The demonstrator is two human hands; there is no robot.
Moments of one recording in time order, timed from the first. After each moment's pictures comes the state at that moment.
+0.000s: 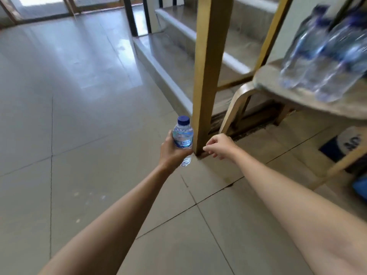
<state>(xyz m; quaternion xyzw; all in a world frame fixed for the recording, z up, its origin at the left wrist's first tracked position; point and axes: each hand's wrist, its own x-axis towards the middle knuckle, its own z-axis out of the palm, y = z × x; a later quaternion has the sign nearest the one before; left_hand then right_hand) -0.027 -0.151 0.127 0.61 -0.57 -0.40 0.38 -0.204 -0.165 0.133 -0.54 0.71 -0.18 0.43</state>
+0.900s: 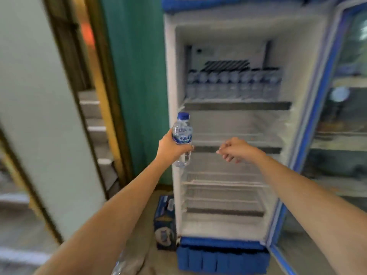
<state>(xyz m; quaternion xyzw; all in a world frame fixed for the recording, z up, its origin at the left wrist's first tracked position) -0.557 0.014 0.886 0.15 -0.82 -0.49 0.28 -0.692 0.203 0.886 -0.24 0.90 -0.34 0.15</state>
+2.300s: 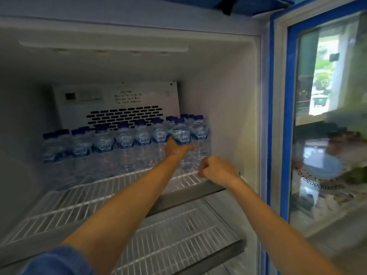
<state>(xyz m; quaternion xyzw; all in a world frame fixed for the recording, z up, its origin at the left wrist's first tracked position) -1.150 0.145 0.985 0.01 -0.79 -0.59 0.19 -1.065 0.279 0.968 -0.08 0.97 -0.23 -0.09</state>
